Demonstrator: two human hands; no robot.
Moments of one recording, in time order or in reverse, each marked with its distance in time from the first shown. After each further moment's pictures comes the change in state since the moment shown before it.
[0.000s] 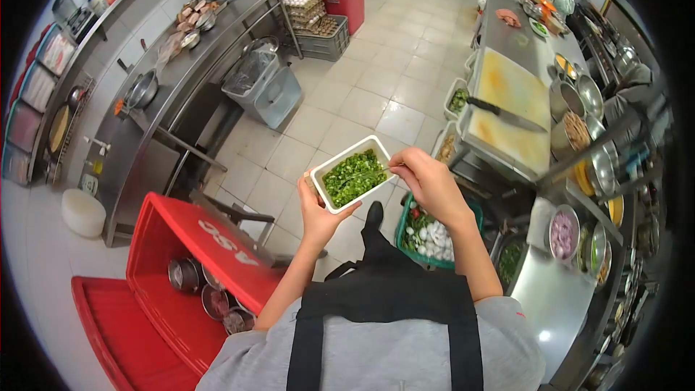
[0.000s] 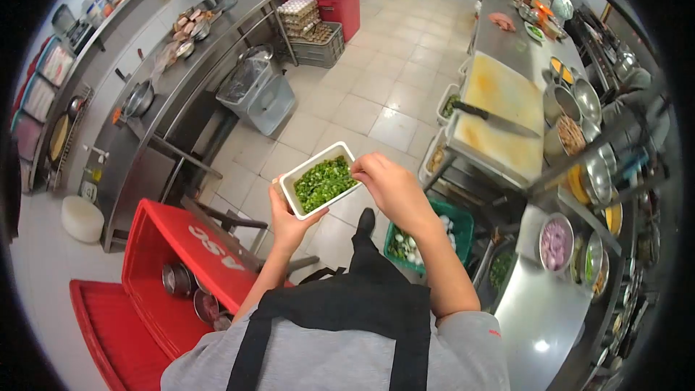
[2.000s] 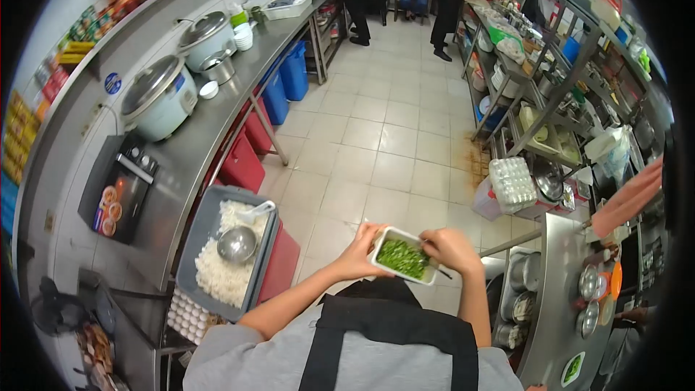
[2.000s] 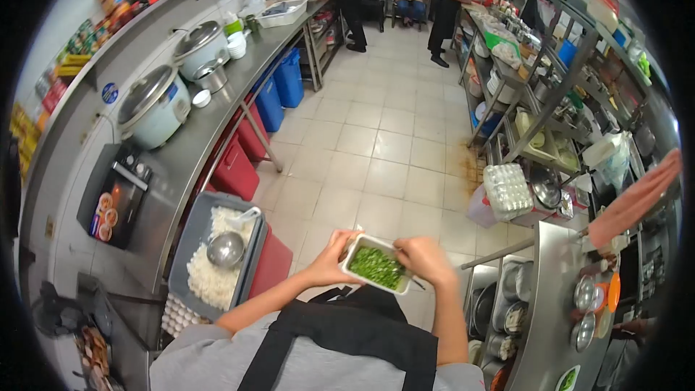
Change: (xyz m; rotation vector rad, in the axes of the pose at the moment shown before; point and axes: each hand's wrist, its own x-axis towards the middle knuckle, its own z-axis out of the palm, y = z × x) left_hand 1.750 -0.394 0.686 0.140 -0.986 0.027; right_hand 1.330 1.173 -0.426 -0.382 -0.207 0.429
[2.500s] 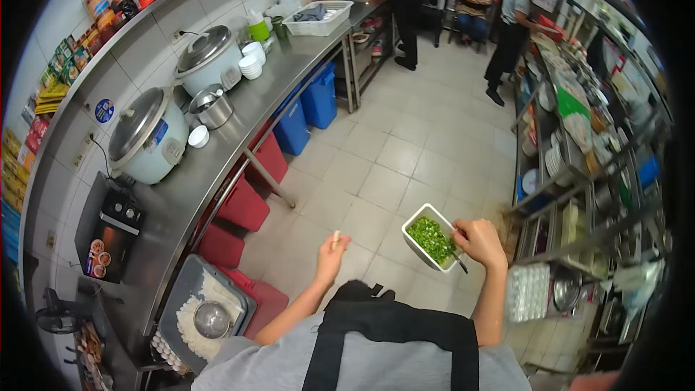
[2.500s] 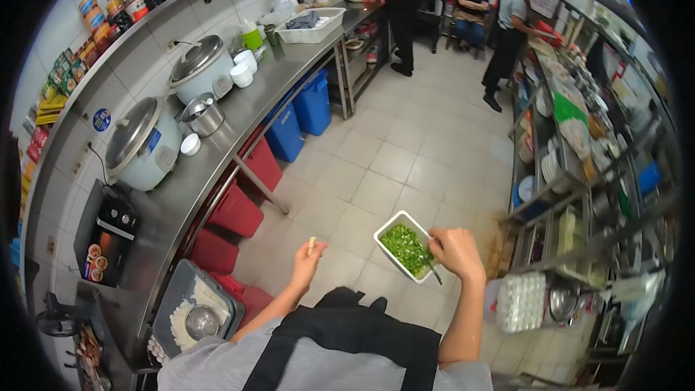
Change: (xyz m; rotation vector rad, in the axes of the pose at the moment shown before) left_hand 0.356 -0.182 -0.186 -0.179 0.922 -0.410; right_hand 0.437 0.253 -0.169 -0.047 0.031 -0.016
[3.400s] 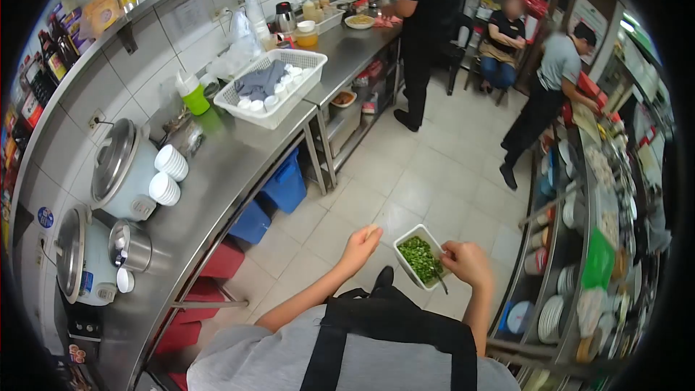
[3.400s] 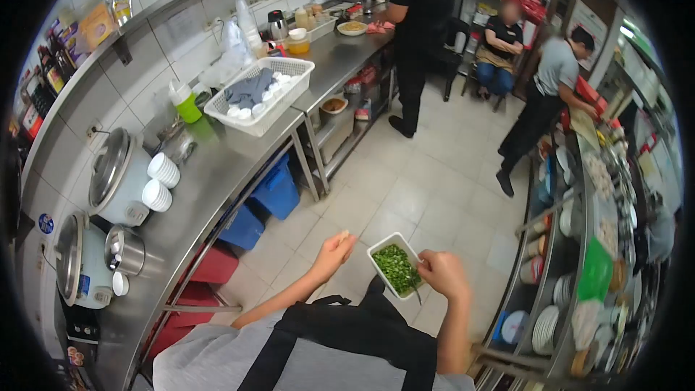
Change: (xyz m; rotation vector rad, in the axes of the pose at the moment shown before) left_hand 0.724 0.198 0.327 -0.241 -0.334 0.073; right_hand 0.698 0.298 -0.104 0.082 -0.075 -0.022
